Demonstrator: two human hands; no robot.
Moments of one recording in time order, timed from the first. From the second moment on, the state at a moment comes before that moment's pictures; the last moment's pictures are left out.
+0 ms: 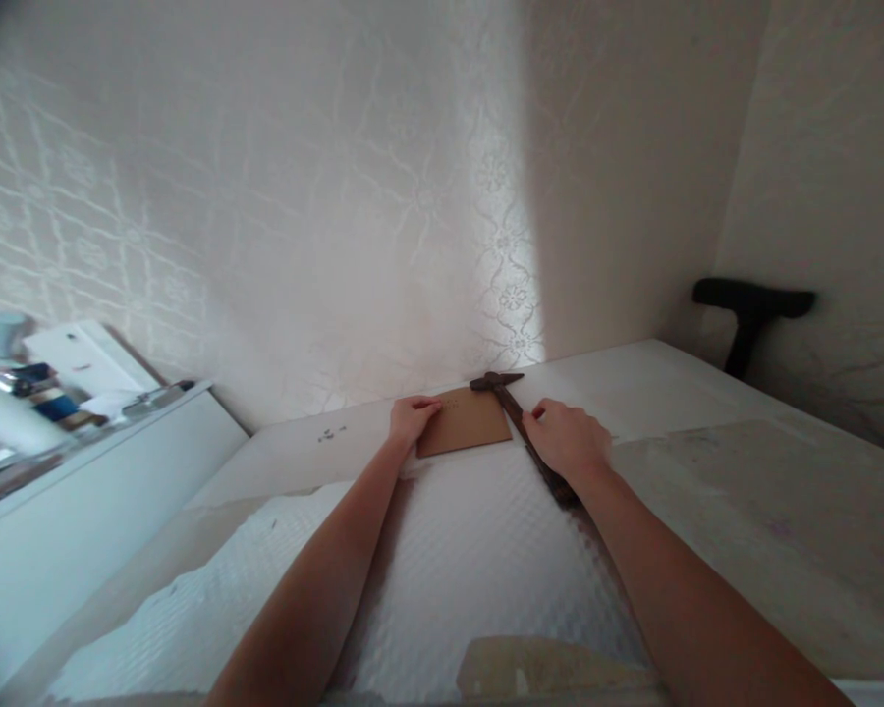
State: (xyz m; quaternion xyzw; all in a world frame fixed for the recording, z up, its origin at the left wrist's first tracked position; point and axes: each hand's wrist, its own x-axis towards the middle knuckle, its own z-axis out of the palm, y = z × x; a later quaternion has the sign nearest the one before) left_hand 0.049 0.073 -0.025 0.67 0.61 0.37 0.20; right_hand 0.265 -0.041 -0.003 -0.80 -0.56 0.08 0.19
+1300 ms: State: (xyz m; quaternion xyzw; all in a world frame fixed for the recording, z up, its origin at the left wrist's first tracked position) left_hand 0.051 0.067 -0.017 0.68 0.62 0.34 0.17; right_hand 0.266 -0.041 -0.003 -0.79 -0.58 0.10 0.17
